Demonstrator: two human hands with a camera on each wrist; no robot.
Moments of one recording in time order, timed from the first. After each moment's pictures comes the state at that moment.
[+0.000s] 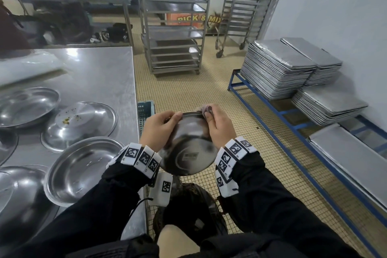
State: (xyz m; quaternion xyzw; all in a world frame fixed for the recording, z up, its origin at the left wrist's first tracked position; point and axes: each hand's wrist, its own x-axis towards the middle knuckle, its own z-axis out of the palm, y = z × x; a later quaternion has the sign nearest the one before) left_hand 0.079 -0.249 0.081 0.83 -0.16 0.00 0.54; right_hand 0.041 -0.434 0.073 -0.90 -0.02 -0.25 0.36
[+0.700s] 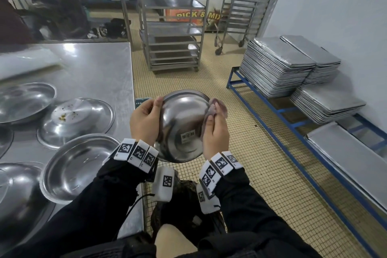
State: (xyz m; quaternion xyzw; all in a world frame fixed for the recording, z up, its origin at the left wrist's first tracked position) left_hand 0.078 -0.248 0.090 0.74 -0.01 0.09 0.67; right_hand 0.018 -0.395 0.063 -0.82 0.17 -0.26 0.48
